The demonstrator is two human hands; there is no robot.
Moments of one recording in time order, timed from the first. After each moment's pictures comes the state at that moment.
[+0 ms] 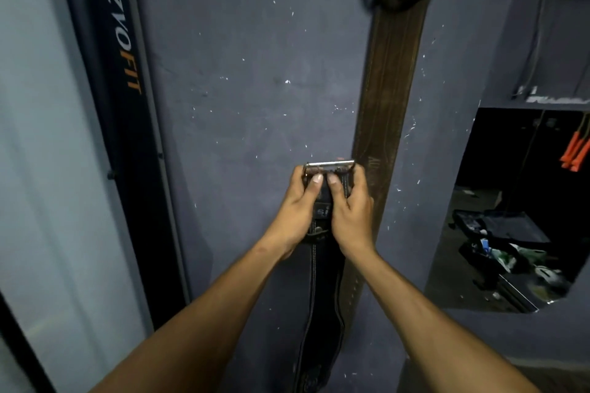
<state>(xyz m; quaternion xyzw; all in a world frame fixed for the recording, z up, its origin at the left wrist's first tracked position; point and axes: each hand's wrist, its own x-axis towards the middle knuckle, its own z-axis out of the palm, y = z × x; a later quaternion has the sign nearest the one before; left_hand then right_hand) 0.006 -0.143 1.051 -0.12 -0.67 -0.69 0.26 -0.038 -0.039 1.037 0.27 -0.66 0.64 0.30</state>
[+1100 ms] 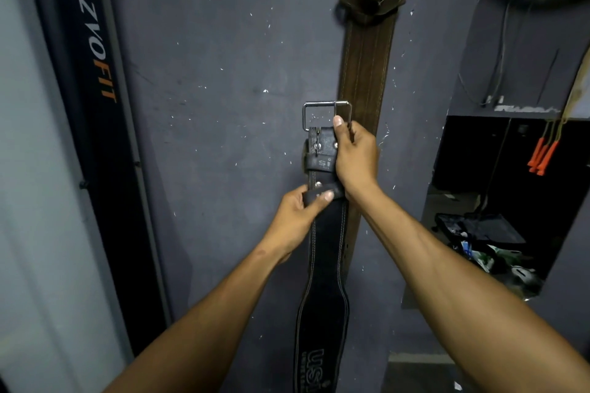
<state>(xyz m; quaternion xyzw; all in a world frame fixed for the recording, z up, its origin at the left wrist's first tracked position) -0.006 -0.111 1.053 -0.15 -0.66 -0.72 0.18 -0.078 -0.008 1.139 0.19 -0.69 0.62 0.32</state>
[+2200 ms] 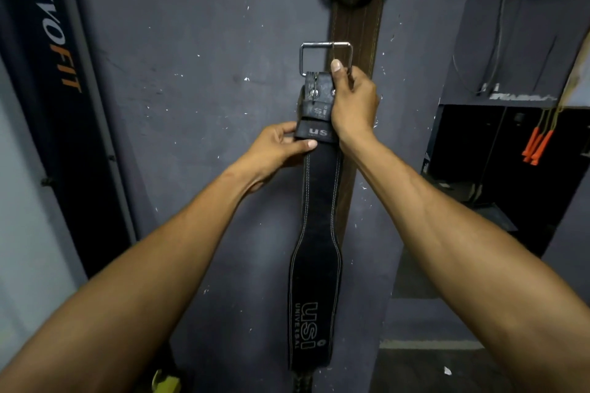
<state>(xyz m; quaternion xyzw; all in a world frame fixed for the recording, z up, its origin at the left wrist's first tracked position) -0.044 -0.133 1.147 -0.14 -0.72 -0.67 0.13 -0.117 0.001 1.202 0.18 -0.66 0.62 0.37</state>
